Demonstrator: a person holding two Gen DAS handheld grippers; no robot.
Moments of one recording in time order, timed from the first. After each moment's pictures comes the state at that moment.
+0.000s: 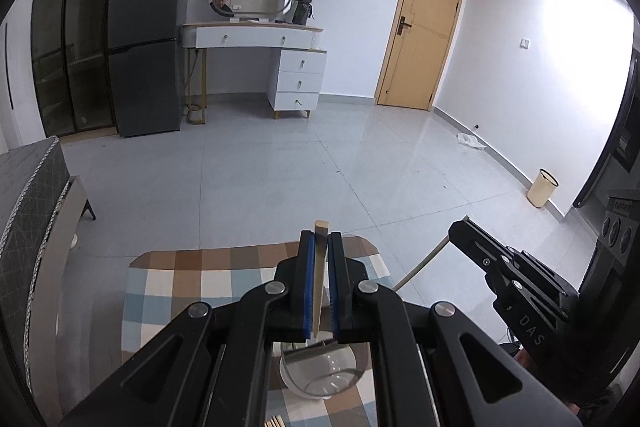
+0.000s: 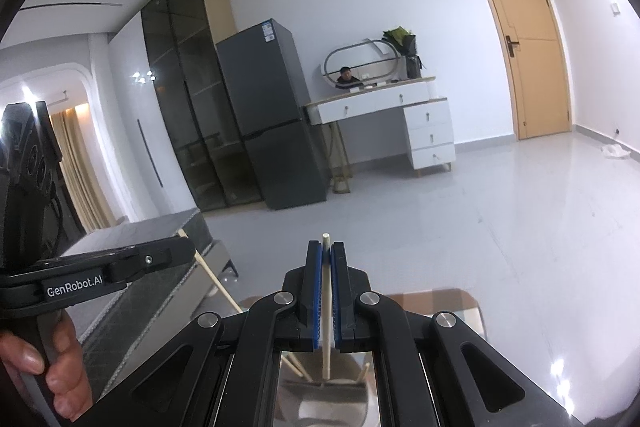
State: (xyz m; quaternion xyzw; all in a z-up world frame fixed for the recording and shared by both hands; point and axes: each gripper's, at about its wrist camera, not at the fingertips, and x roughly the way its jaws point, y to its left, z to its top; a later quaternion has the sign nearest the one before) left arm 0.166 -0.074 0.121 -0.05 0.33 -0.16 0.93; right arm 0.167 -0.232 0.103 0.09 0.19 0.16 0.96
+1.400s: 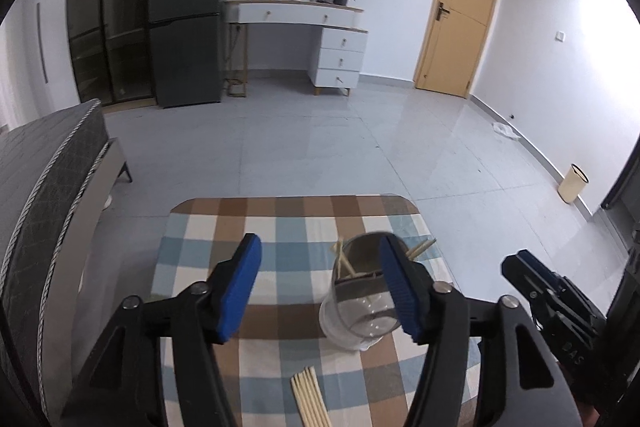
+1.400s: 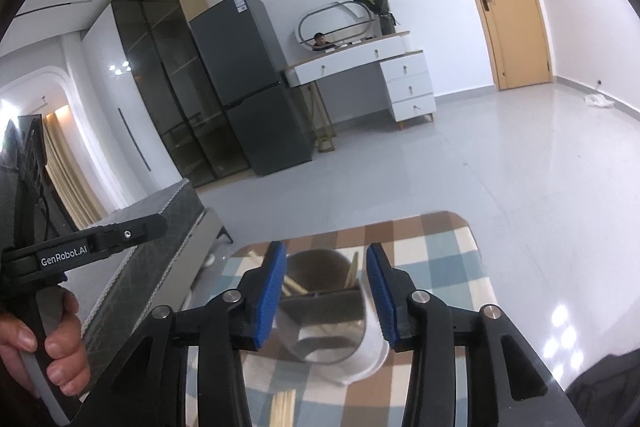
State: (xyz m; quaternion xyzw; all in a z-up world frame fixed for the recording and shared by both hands) left arm 0.104 -0.044 0.104 -0.05 0.36 -0.08 0.93; right arm 0.100 -0.243 0.064 0.13 0.25 0.14 0.95
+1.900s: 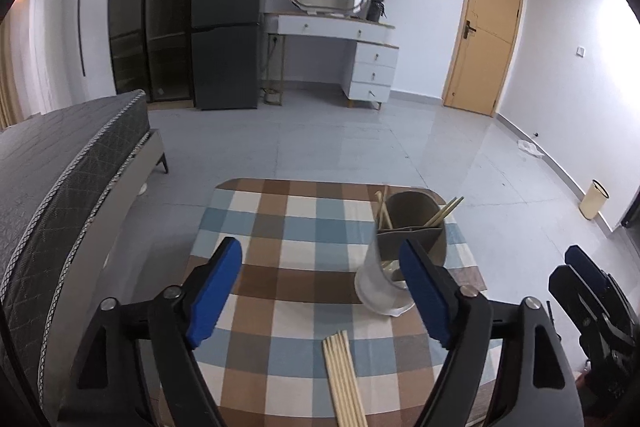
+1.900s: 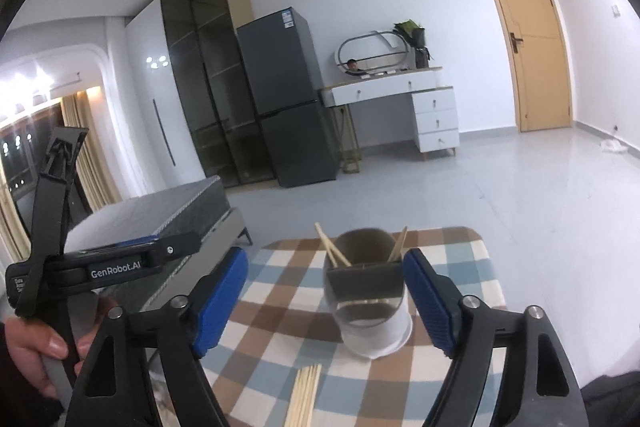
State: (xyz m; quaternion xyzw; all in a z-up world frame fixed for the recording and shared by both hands) left arm 0.044 -0.016 0.073 -0.05 0.32 -0.02 0.95; right arm 0.025 -0.203 0.059 0.08 0.20 0.17 0.96
